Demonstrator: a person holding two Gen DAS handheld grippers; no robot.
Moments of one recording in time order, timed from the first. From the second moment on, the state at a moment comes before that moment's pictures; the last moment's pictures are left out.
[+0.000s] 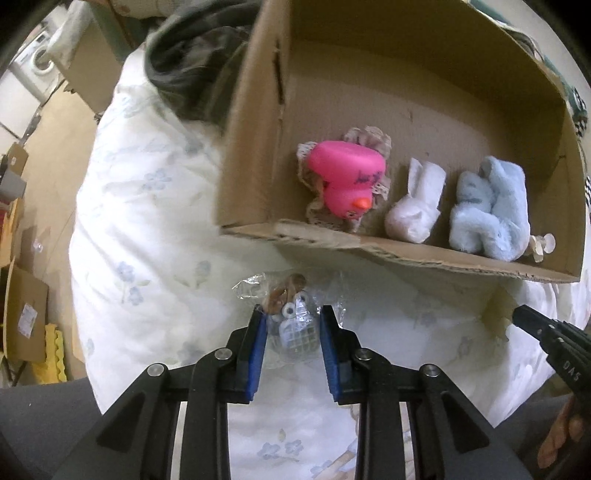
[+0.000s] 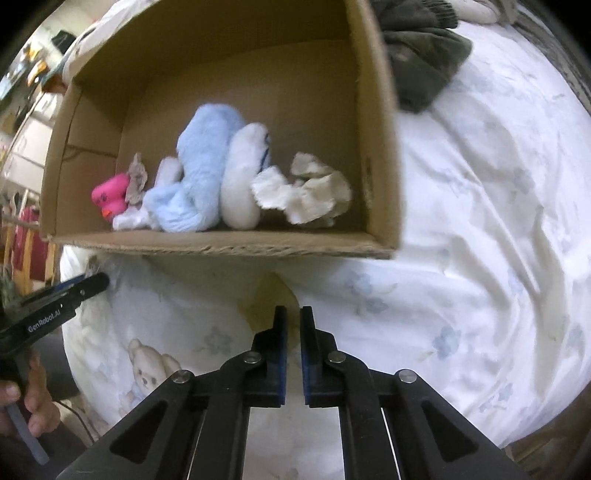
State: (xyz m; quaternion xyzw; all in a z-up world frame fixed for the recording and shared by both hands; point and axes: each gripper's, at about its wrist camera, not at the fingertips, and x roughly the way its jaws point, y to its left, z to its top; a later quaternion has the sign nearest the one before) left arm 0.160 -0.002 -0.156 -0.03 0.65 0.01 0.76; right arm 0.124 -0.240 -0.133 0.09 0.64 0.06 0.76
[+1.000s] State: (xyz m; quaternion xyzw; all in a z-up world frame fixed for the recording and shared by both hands) left arm 0.112 0.001 -0.004 -0.02 0.51 -0.02 0.86; right arm 0.092 -0.258 -0.010 0.23 0.49 0.16 0.83
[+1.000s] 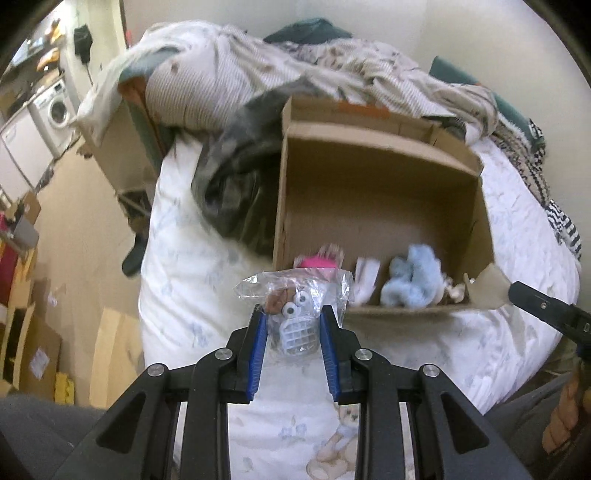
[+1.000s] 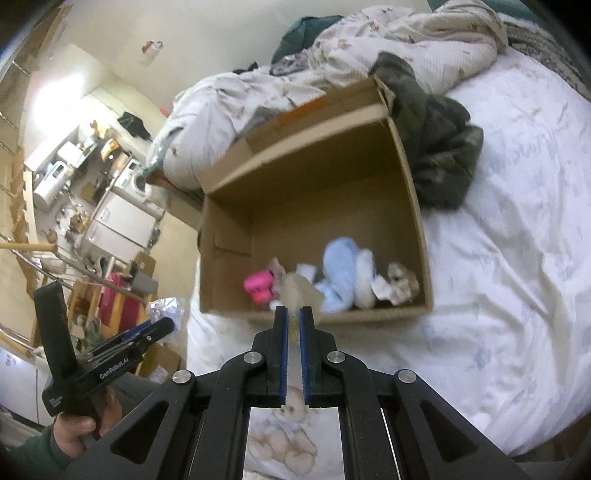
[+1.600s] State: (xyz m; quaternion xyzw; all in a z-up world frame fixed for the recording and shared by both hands) left arm 0.190 -0.026 -0.041 0.00 0.52 -0.07 0.85; right arm 0.152 -0.224 -0.022 0.20 0.47 0.17 0.84
